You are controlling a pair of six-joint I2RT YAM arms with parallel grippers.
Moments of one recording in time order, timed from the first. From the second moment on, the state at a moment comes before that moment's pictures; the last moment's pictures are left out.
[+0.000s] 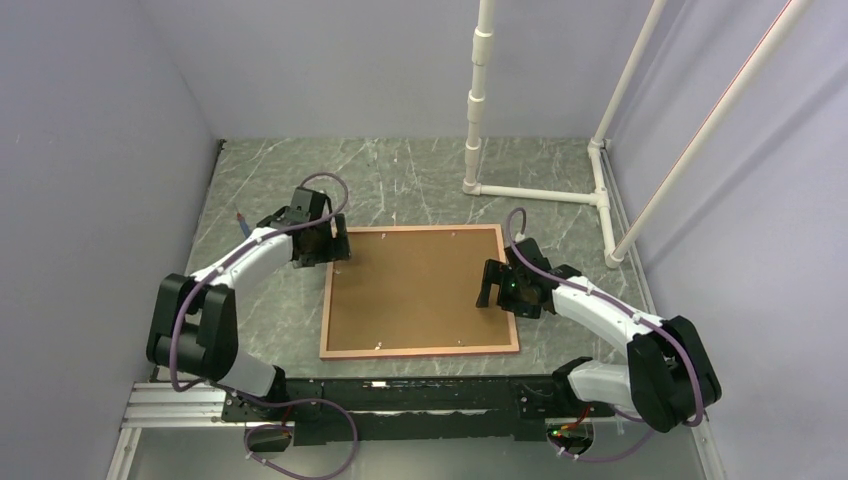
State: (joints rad) left arm -0.27 1.50 0.93 -0.49 -0.05 -0.43; right arm 0.45 1.21 0.57 -0.45 -0.03 0.65
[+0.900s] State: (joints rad) left arm -0.27 1.26 0.75 -0.53 0.04 -0.47; right arm 0.62 1.36 0.70 -0.54 0.17 0.63
